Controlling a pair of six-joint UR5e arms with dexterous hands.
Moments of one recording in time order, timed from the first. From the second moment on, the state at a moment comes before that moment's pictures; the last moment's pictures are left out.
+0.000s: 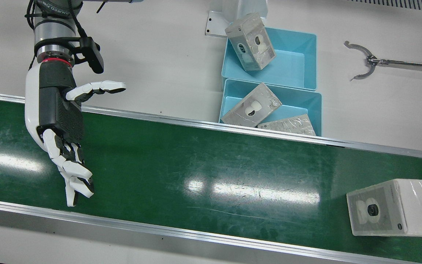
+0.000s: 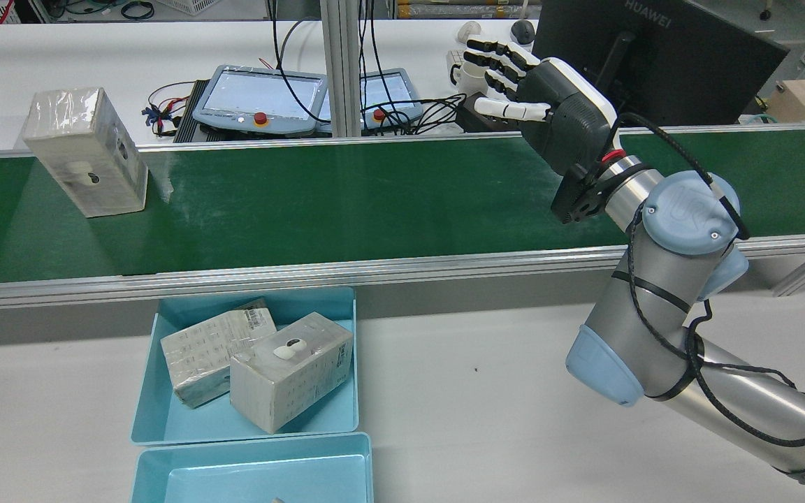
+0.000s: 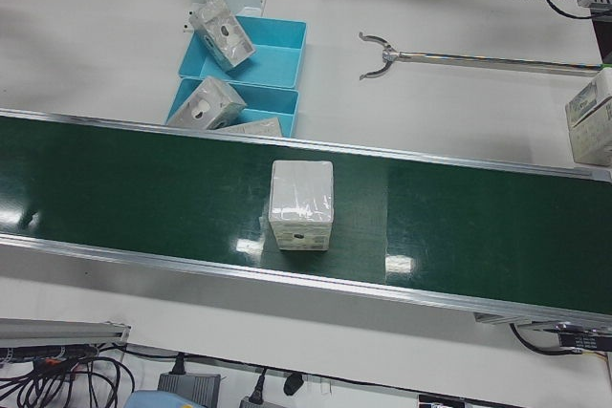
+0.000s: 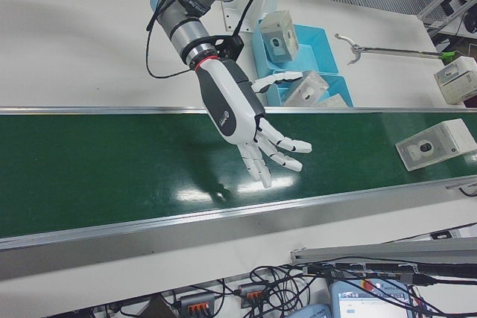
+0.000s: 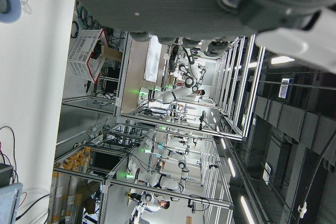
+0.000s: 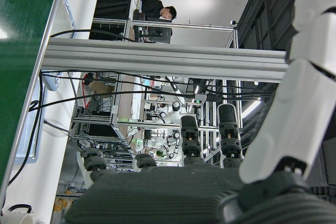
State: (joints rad) left arm -1.82 -1.80 -1.75 0.40 1.93 -0.16; right arm 0.86 -1.02 1.87 -3.65 -1.14 -0.20
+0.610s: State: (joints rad) left arm -1.82 -1.80 -1.75 0.40 1.93 -0.16; right arm 0.84 -1.03 1.87 -3.65 -1.14 -0.21
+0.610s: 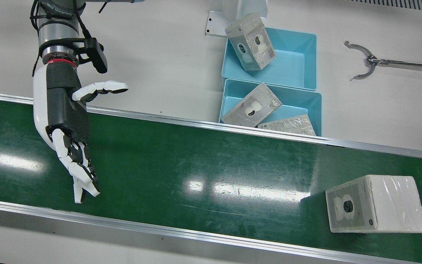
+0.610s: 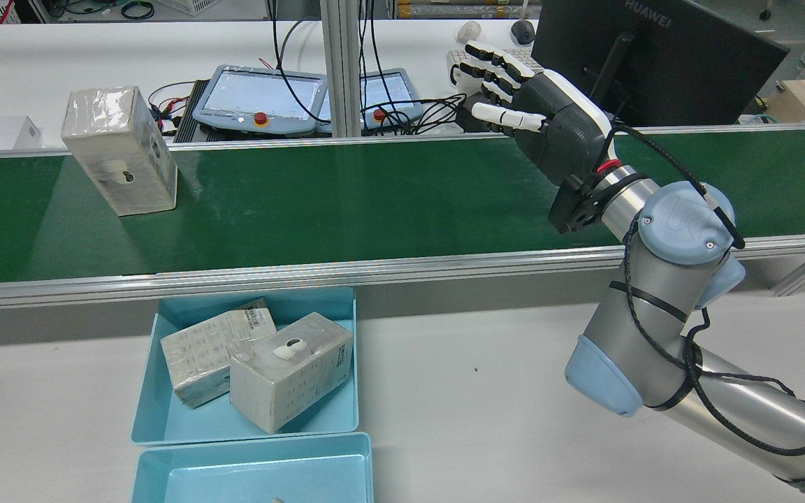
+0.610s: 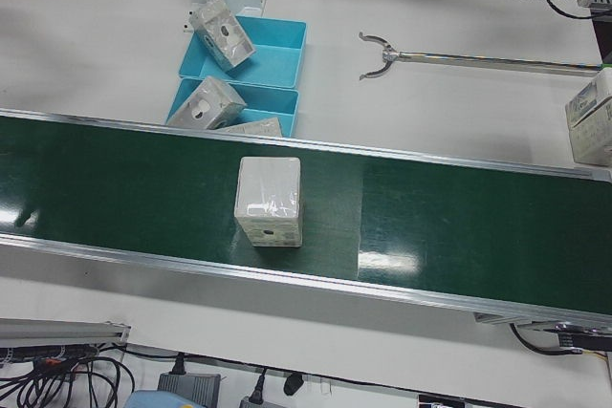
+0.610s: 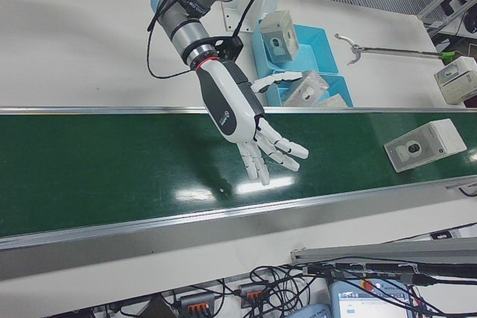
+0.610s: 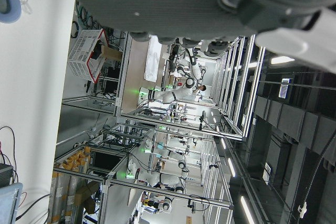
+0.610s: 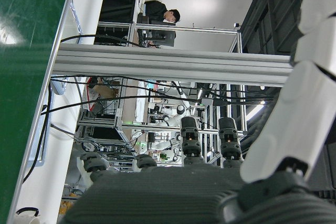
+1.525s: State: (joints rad) left arm -1.82 -1.80 -1.75 0.40 1.93 -0.16; right arm 0.93 -1.07 1.84 -3.65 -1.15 -0.21
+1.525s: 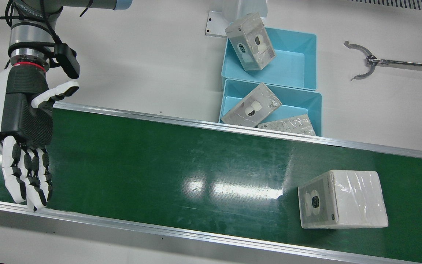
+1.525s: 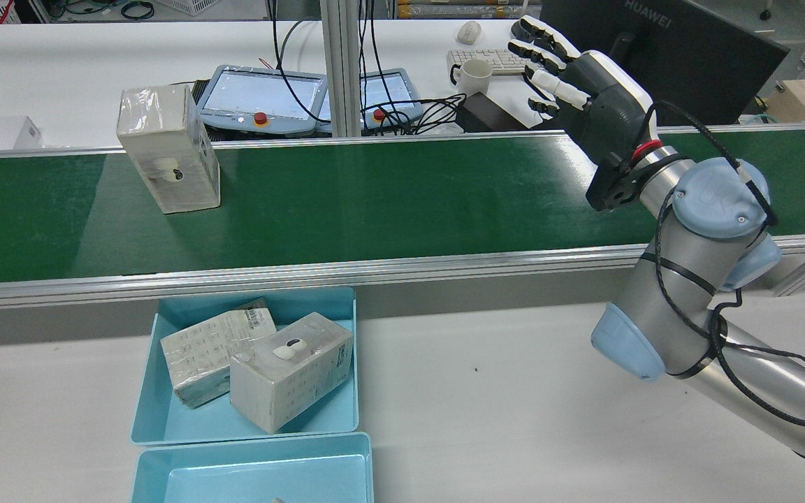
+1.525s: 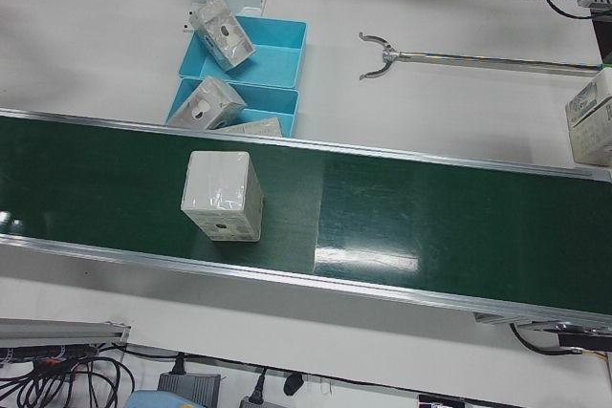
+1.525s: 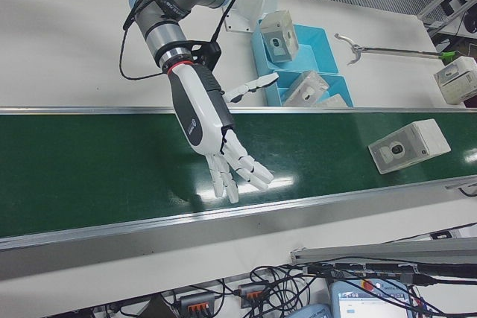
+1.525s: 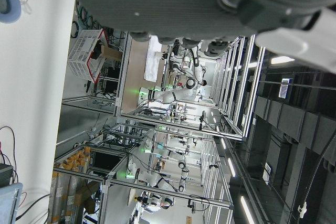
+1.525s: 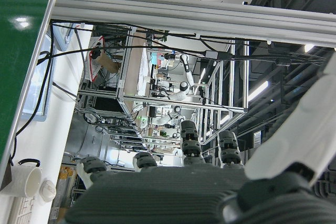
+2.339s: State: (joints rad) left arm -1.82 -1.80 -1.75 0.40 1.93 -0.16; right arm 0.88 -1.04 1.80 -3.65 -1.14 -0.22
